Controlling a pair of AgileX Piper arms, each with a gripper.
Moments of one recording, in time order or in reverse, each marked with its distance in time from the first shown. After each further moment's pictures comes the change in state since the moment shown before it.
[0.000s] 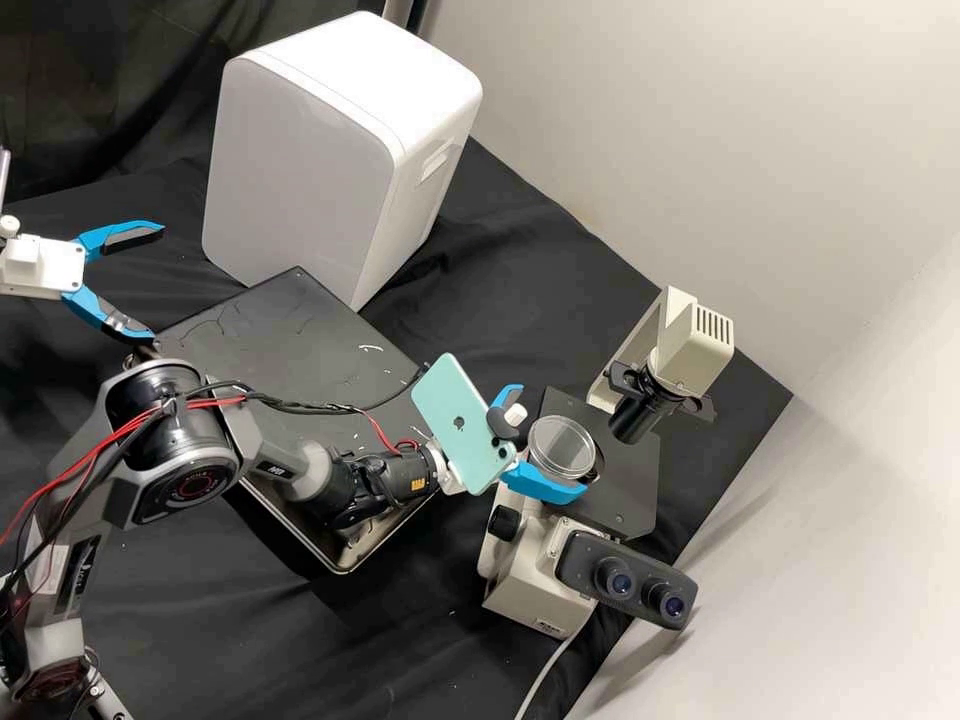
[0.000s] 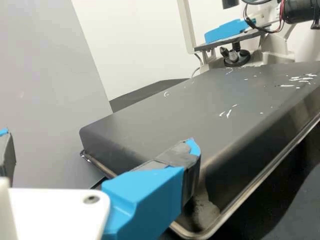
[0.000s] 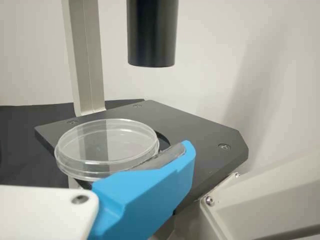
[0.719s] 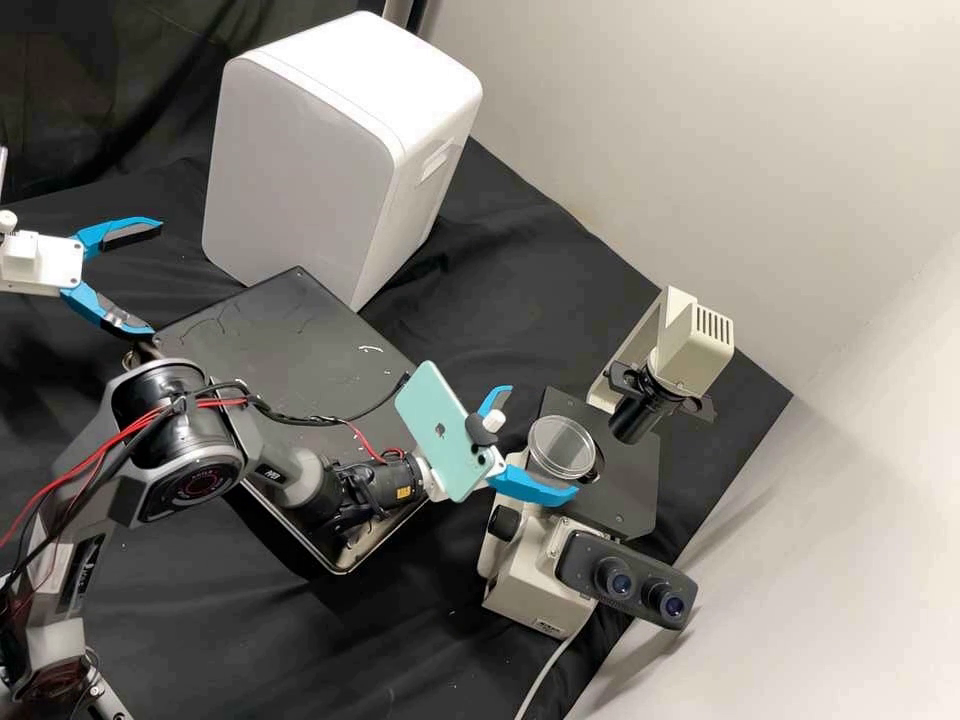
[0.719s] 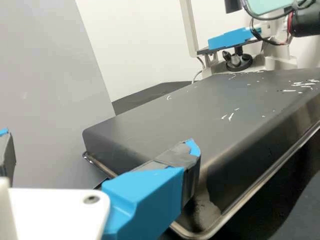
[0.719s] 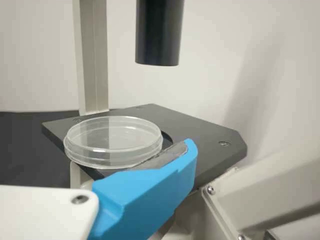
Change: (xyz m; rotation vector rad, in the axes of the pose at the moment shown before) left arm -0.002 0.003 -0.001 -0.013 0.005 0.013; right arm -0.009 -0.011 0.006 -0.006 0.020 0.006
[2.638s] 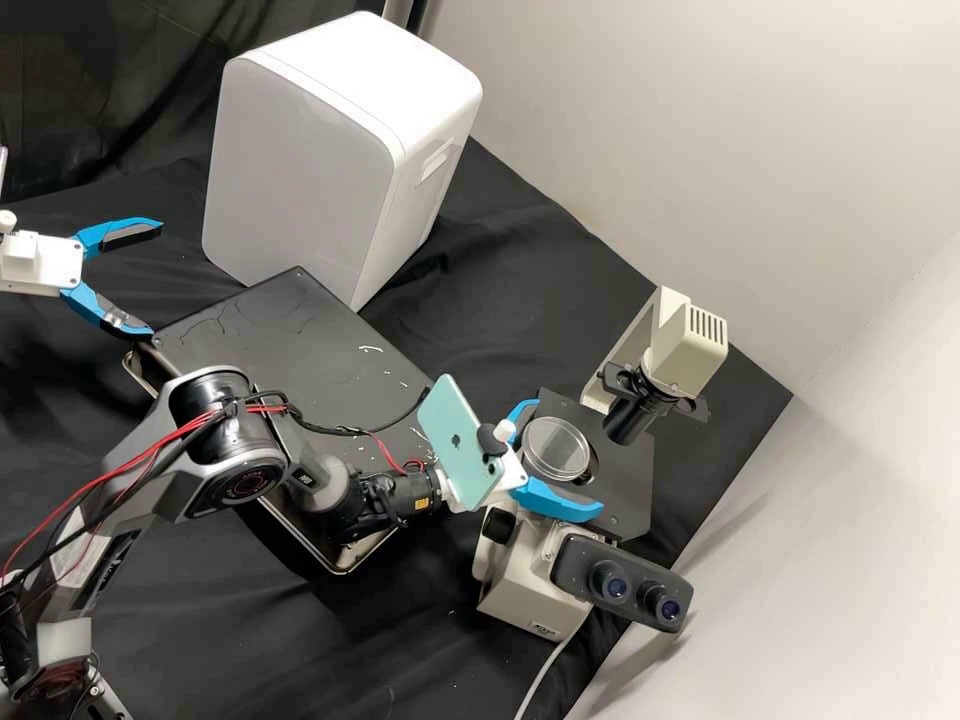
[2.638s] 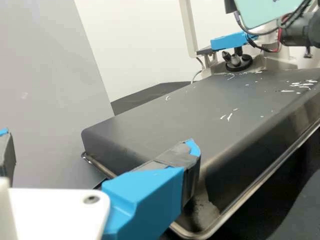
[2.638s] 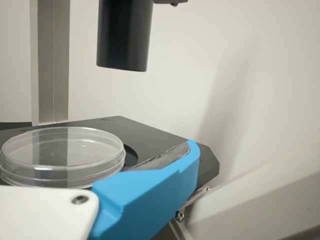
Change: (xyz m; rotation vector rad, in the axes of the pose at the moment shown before) left arm 0.000 0.000 -0.001 -0.001 -0.005 -0.001; right arm 0.031 -0.005 0.022 -0.064 -0.032 0.095
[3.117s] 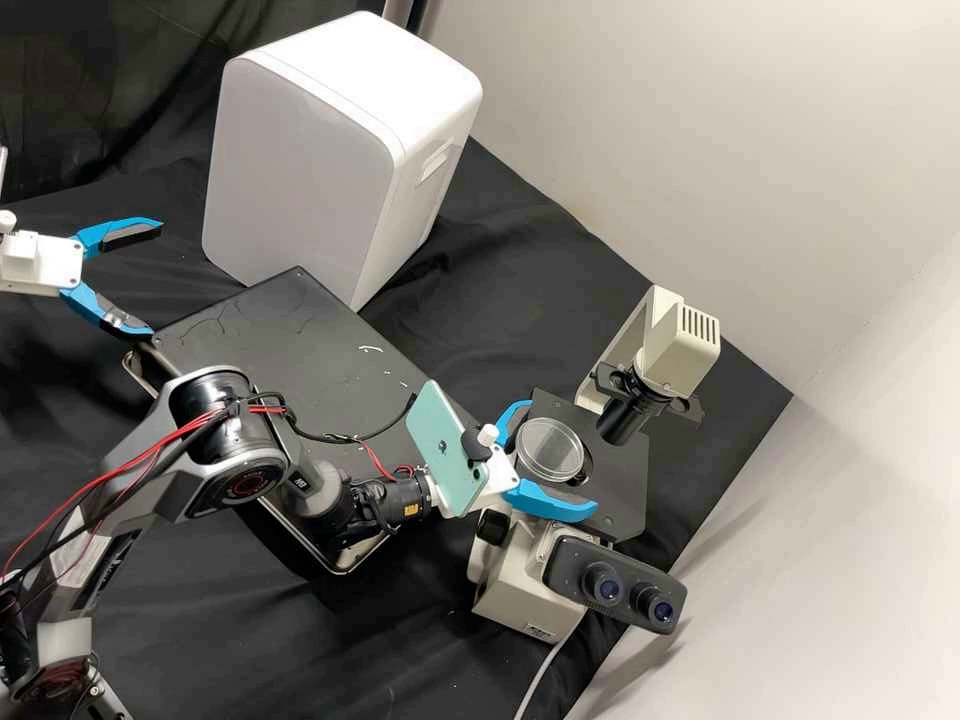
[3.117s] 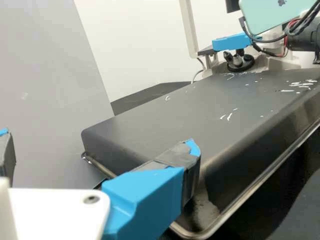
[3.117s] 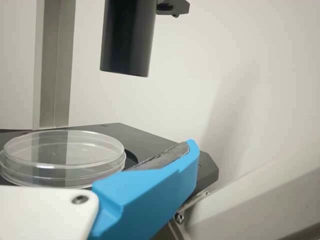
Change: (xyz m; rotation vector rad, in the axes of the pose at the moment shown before) left arm 0.000 0.000 0.000 0.000 -0.001 0.000; right arm -0.017 -0.007 0.008 -0.018 0.009 -0.006
